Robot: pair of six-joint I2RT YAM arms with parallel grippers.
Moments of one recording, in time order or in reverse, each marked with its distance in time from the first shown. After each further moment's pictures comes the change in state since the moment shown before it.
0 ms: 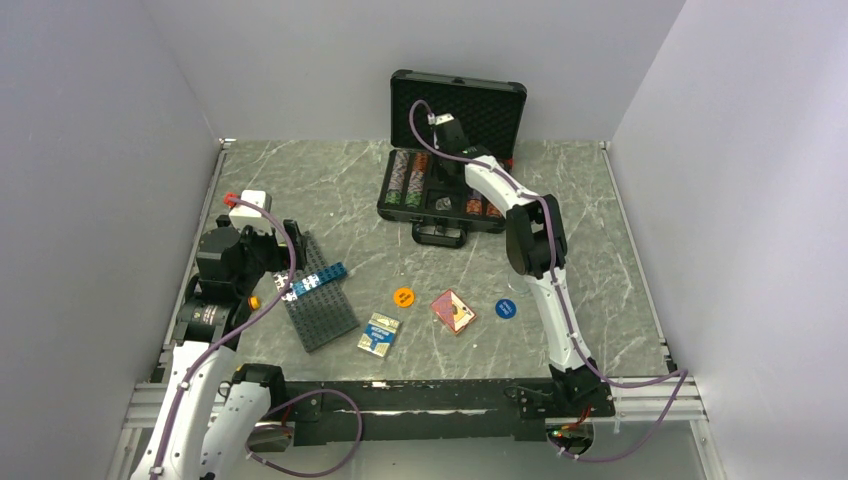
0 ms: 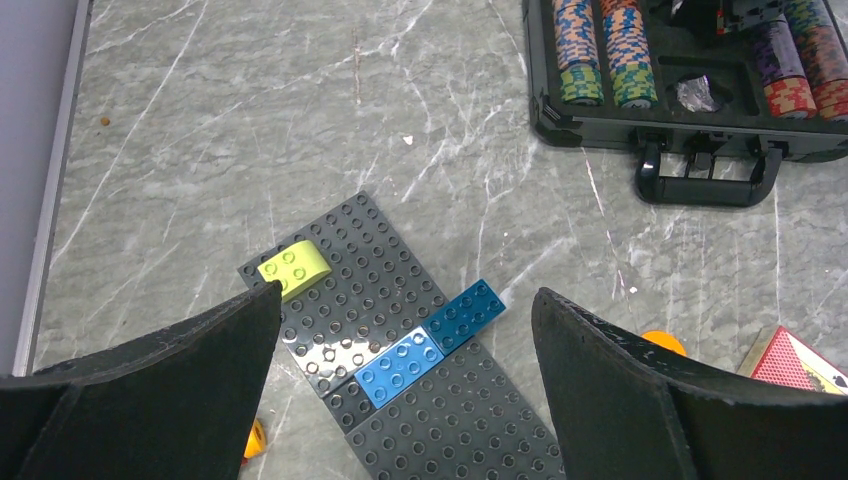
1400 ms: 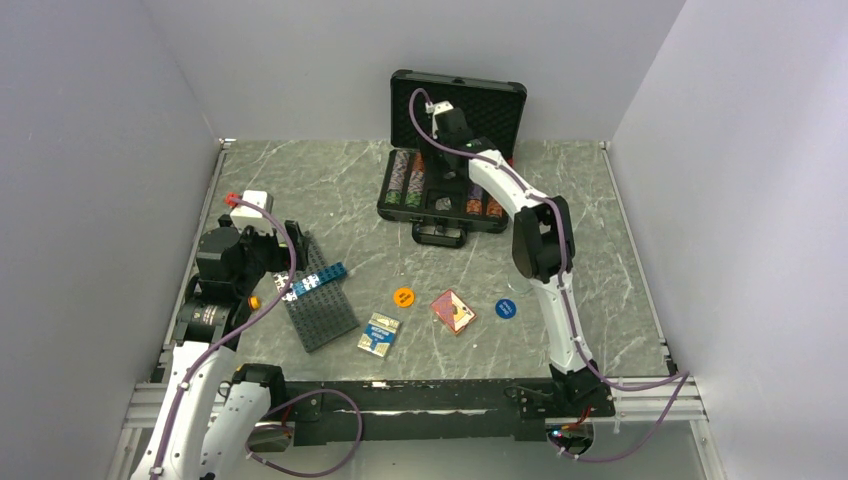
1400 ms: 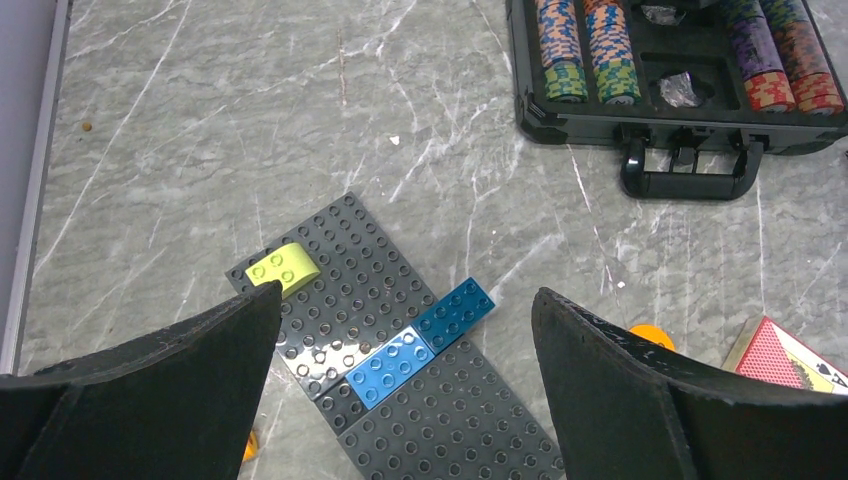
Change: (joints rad) left arm 0.000 -0.001 0.000 0.000 0.027 0.000; right arm 0.007 -0.083 -0.010 -0.009 -0.042 -0.023
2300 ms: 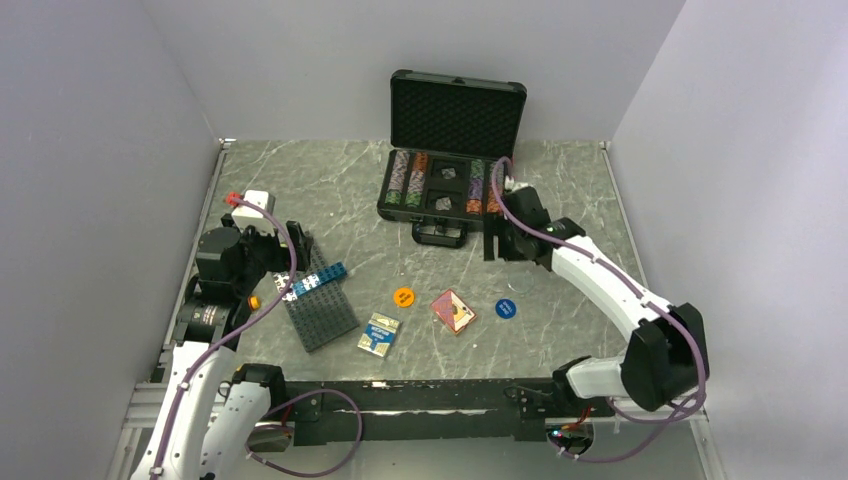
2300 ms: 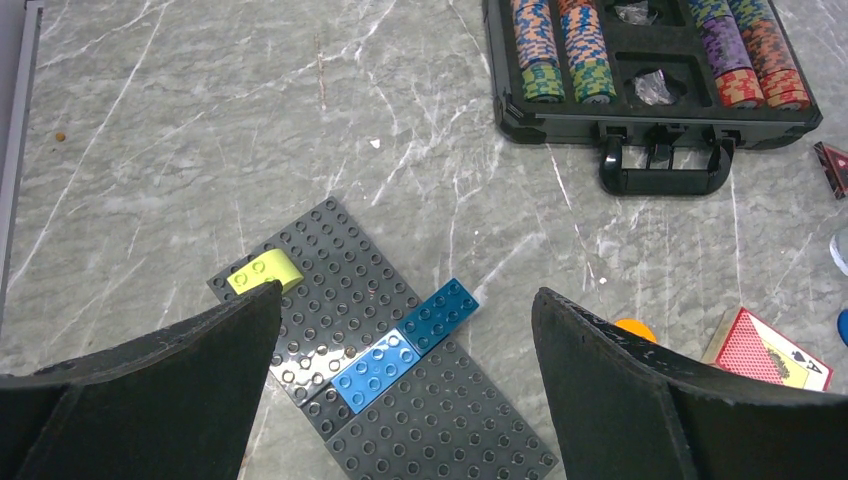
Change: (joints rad) left arm 0.000 0.000 0.000 0.008 0.044 -0.005; right arm -0.002 -1.030 -1.112 -0.072 0.046 0.293
